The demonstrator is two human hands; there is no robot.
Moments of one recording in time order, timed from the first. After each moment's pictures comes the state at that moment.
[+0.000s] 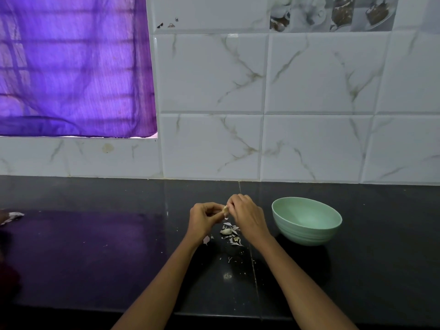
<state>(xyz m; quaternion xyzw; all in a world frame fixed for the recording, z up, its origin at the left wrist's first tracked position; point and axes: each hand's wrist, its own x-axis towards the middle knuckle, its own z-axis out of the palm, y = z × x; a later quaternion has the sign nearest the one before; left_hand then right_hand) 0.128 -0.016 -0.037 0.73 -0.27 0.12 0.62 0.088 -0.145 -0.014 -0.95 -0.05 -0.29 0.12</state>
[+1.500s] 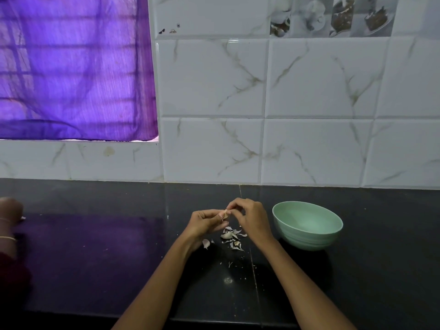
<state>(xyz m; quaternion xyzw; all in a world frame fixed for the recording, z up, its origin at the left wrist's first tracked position) 0.134 -0.012 -0.033 0.61 -0.17 -0.11 0.77 0.091 -0.156 -0.017 -0.87 -0.11 -0.36 0.33</state>
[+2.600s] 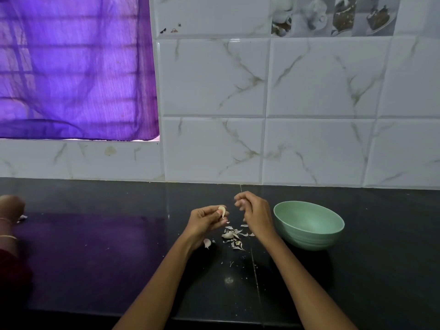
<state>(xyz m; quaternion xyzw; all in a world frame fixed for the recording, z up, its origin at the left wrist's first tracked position) 0.133 -0.011 -0.031 0.58 -0.16 -0.09 0.79 0.093 -0.161 -0.013 -0.84 -0.07 -0.36 0.39</state>
